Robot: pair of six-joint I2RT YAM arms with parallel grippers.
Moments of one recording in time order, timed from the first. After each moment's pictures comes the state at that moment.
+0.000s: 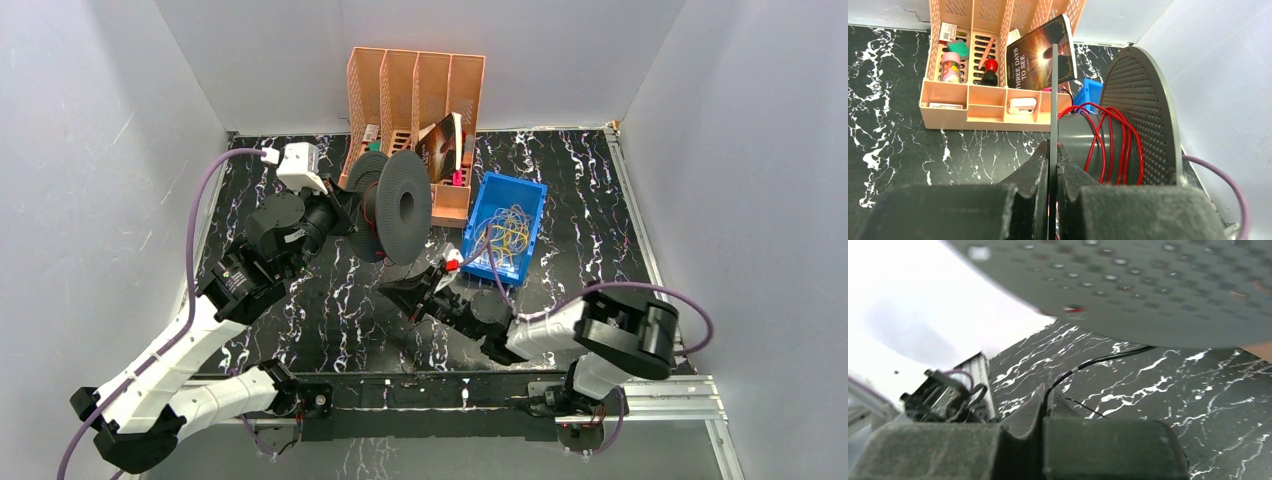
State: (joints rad) left arm -0.78 0.93 1.19 -0.42 -0.41 -0.44; right arm 1.20 1.57 0.43 1.37 0.11 0.39
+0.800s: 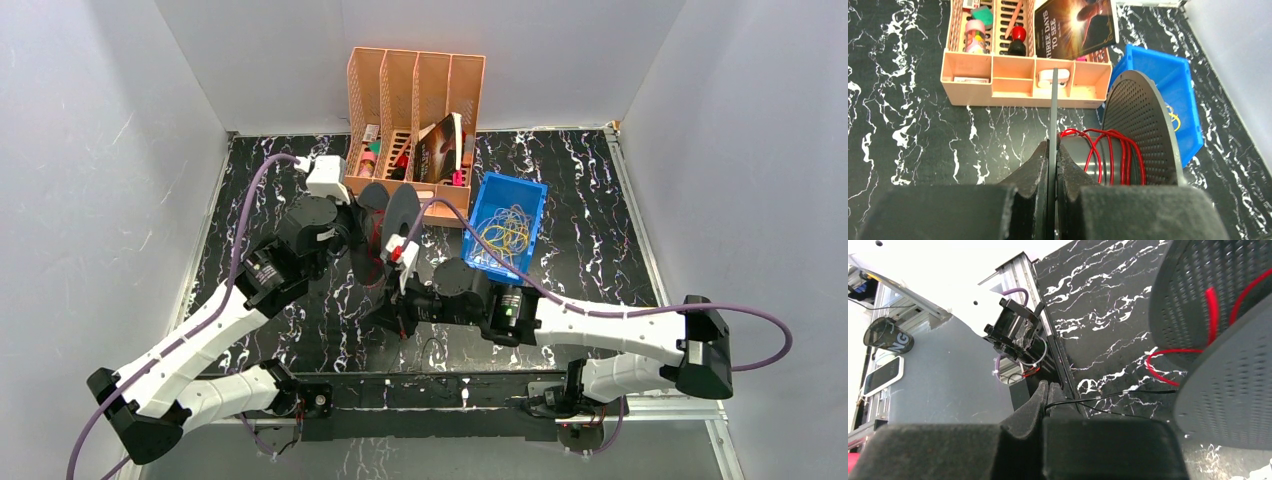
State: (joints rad) left arm -0.78 0.99 1.10 -0.42 -0.47 -0.39; right arm 1.34 1.24 0.93 0.10 -0.09 0.39
